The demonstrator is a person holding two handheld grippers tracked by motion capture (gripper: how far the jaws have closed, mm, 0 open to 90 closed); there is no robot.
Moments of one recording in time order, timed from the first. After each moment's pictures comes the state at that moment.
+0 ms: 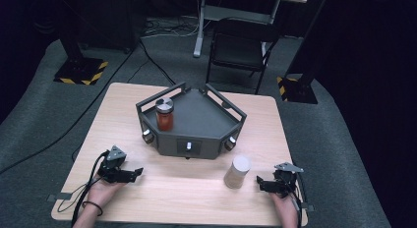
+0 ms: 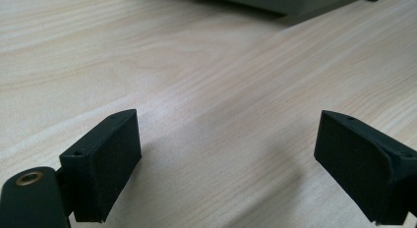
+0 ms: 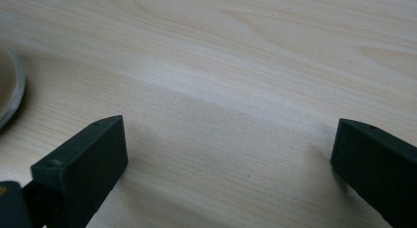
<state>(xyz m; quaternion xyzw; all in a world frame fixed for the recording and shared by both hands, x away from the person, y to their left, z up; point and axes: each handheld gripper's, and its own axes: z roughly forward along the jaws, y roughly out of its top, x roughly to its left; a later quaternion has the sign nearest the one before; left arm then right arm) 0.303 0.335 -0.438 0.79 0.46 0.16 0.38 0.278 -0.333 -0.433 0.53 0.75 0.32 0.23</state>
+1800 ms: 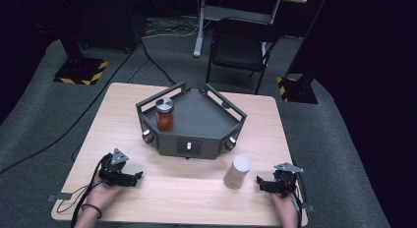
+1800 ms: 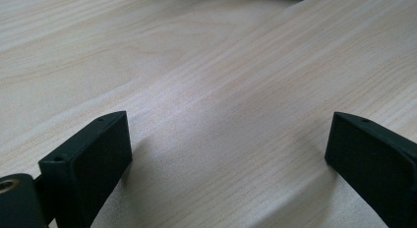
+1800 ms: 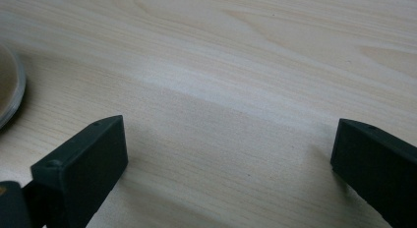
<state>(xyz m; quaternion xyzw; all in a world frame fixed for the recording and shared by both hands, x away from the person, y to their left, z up) 0.294 0.323 -0.438 0.80 0.45 0.19 0.35 0.277 -0.333 -0.433 0.53 0.75 0.32 0.23</state>
